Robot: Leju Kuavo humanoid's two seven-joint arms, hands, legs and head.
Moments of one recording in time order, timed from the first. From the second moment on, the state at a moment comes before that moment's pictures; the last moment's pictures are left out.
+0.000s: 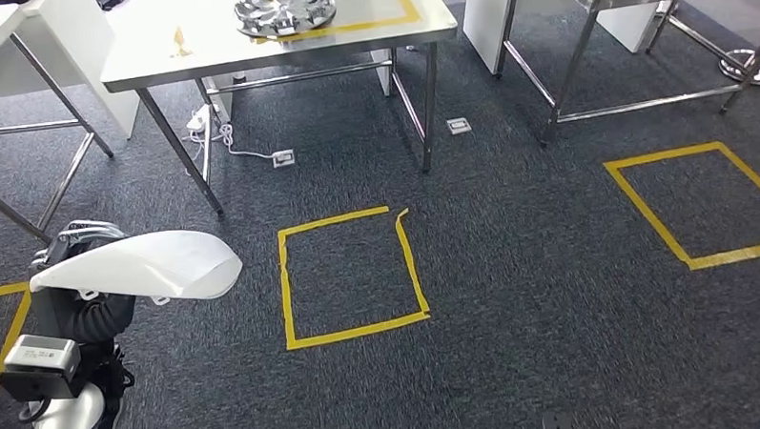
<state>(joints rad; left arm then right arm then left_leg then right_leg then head) -0.19 0.06 -0.05 -1.49 -0.20 0.24 -0.60 -0.07 0.11 -1.00 -0.19 0.89 -0.01 -0.19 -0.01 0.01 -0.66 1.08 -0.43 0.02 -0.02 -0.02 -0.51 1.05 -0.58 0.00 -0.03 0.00</state>
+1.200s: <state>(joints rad) -0.17 0.05 -0.06 -1.51 -0.21 0.24 -0.59 -0.07 0.11 -1.01 -0.19 0.88 -0.01 -0.20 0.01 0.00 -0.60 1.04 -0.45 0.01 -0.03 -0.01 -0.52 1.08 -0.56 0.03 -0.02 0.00</state>
